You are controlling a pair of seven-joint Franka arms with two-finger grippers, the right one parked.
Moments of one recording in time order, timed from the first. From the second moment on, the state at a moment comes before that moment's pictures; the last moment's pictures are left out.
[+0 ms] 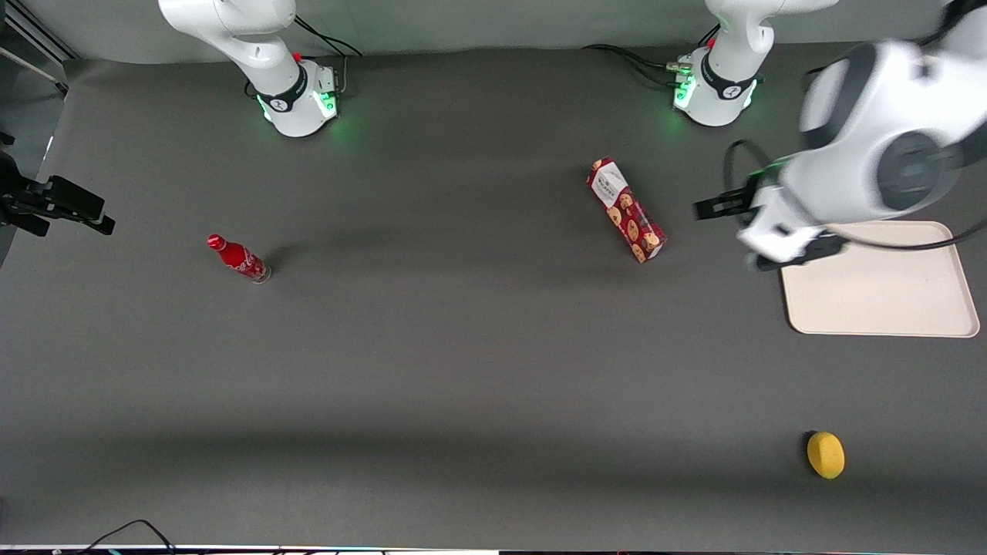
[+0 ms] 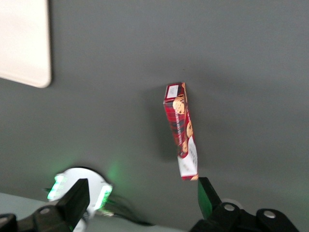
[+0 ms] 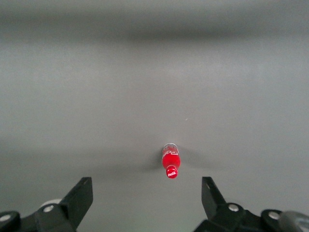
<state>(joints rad) 0.04 0.09 -0.33 -1.80 -0.11 1.50 -0.53</state>
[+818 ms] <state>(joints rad) 0.02 0.22 -0.50 -2.42 -0.13 2.42 -0.90</state>
